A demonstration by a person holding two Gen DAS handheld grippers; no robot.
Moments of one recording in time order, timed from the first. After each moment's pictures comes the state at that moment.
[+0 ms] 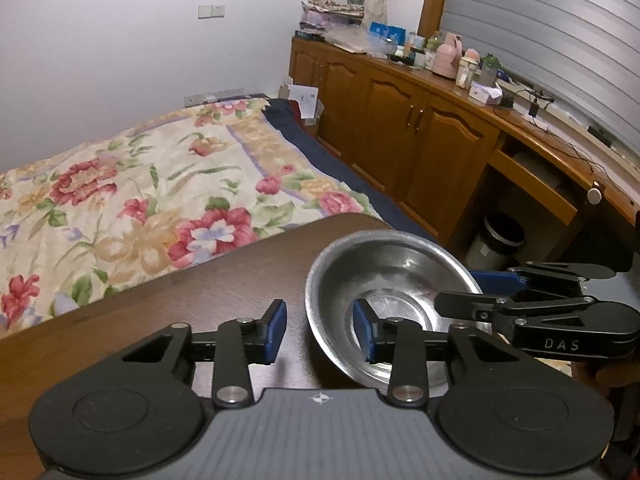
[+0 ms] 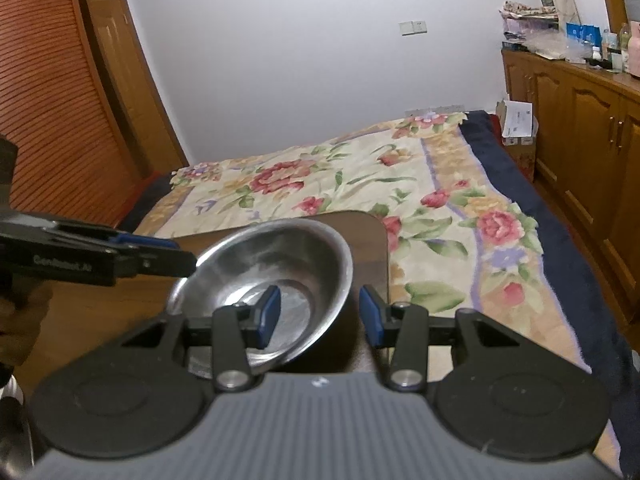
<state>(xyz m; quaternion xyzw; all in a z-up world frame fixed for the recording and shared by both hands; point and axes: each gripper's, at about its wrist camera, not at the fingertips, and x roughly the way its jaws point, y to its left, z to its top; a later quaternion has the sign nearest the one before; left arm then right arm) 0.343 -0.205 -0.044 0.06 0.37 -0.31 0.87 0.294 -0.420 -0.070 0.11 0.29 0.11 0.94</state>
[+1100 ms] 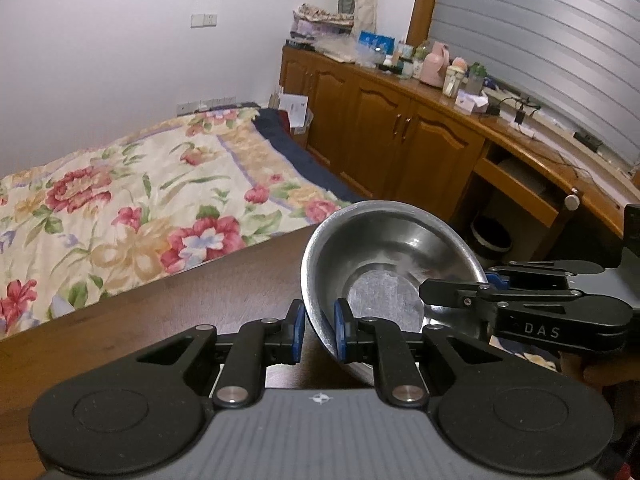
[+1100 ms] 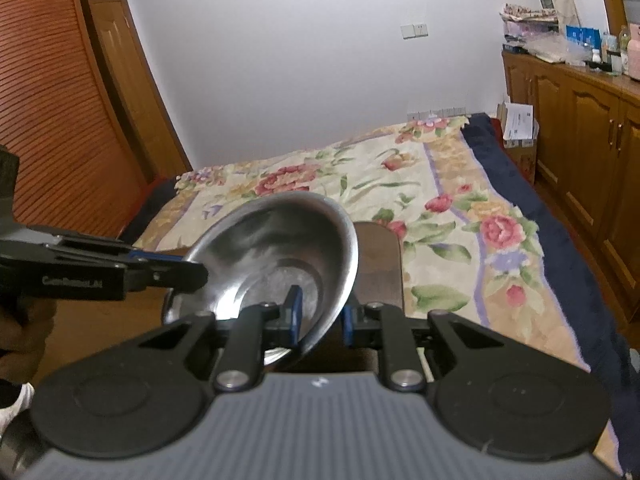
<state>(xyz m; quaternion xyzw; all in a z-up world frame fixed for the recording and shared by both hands) 0.319 -0.201 -0.016 0.05 0.36 -0.32 0.88 0.286 -0.416 -0.048 0.11 0.29 0.11 0.95</state>
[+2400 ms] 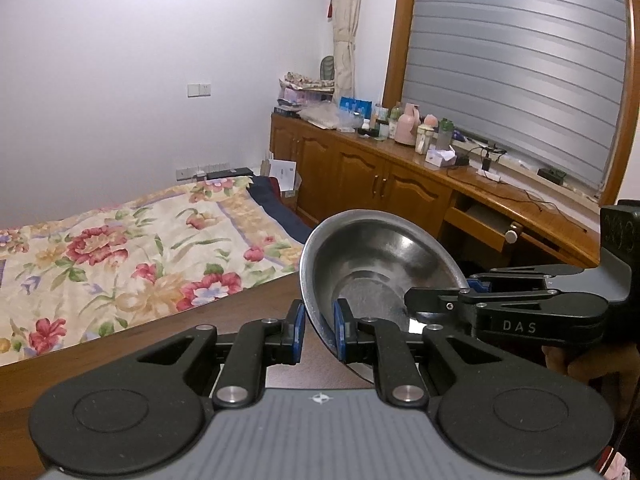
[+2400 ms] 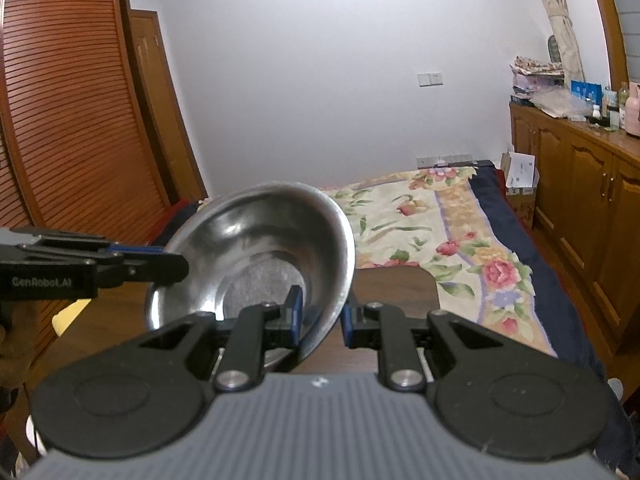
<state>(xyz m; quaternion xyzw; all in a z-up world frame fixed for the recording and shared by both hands) 0.218 -0.137 0.058 0.04 0.26 -0.34 0.90 0.221 -0.380 0.009 0.08 0.23 0.11 0.96</state>
